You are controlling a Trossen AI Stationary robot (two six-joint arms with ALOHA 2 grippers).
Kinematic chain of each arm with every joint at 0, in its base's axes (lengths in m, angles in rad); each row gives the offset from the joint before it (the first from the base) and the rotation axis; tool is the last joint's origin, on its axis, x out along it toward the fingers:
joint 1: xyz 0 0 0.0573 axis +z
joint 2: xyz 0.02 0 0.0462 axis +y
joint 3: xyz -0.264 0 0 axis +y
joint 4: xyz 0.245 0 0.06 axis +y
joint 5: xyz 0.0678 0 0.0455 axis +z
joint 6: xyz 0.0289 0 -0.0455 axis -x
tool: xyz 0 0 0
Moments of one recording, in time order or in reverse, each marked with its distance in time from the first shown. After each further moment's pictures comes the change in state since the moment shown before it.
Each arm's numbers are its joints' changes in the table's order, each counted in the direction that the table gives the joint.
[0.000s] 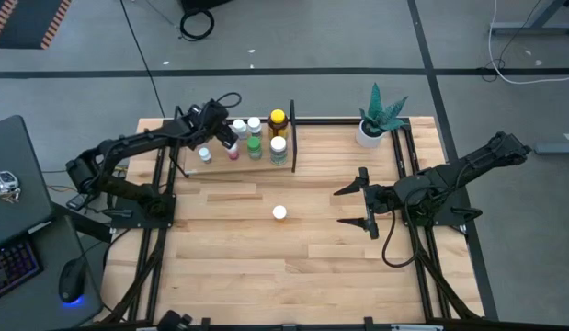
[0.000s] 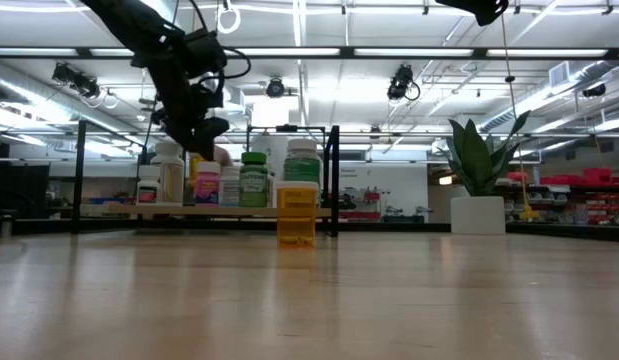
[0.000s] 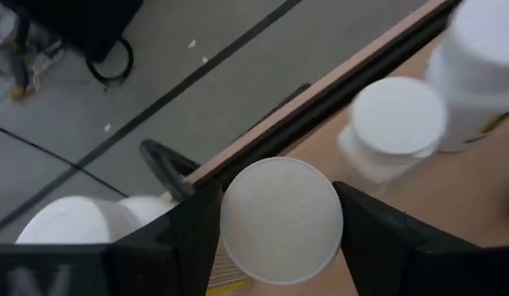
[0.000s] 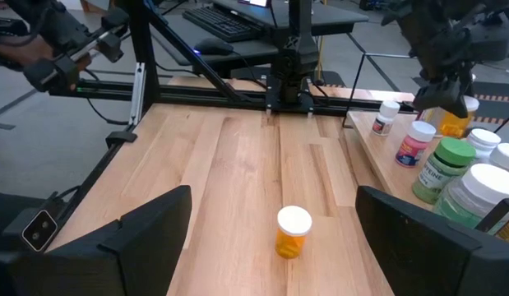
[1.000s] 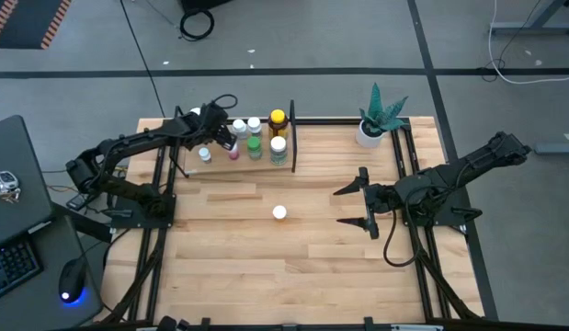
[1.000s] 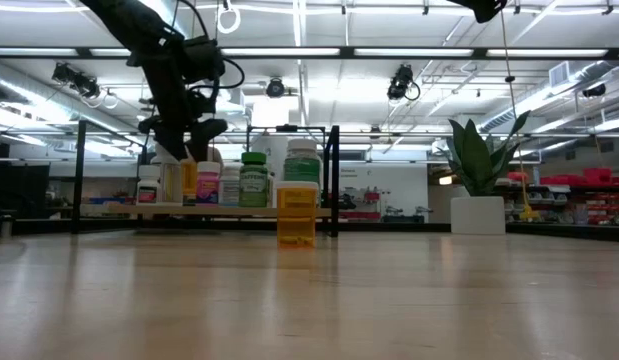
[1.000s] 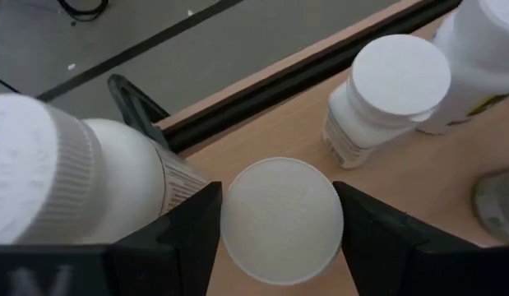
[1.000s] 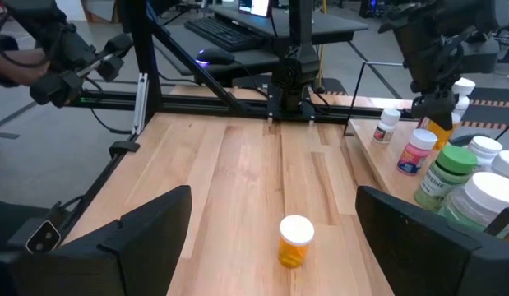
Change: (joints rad) left arm 0.010 0.003 0.000 0.104 -0.071 0.229; right arm 0.000 0.000 0.000 -0.029 0.003 0.001
